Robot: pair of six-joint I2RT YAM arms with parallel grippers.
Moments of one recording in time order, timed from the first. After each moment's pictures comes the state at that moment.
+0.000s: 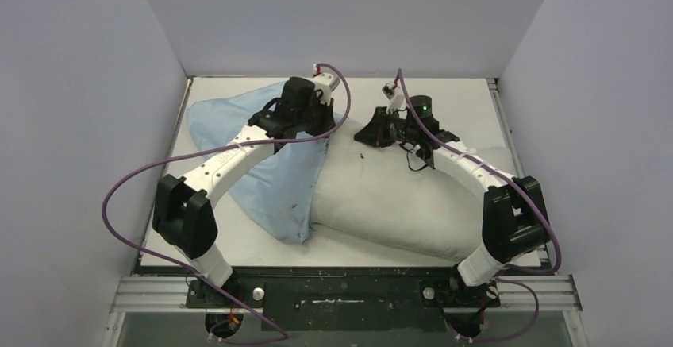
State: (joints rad) left arm -0.57 1.66 1.44 -0.38 0.13 -0.19; right arm 0.37 1.59 1.10 0.03 -0.62 0.39
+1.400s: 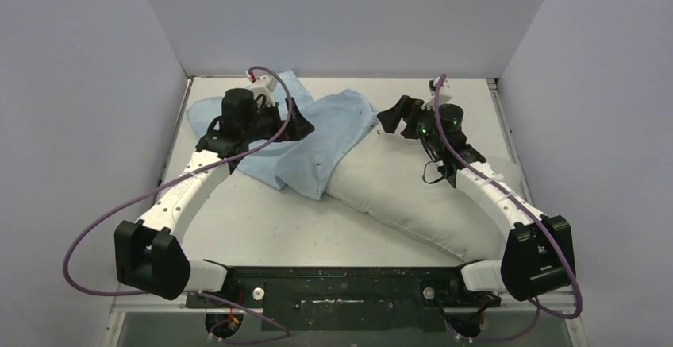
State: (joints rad) left arm -0.35 1.38 1.16 -0.22 0.37 -0.44; right arm 0.26 1.36 0.89 0.25 -0.20 0.53
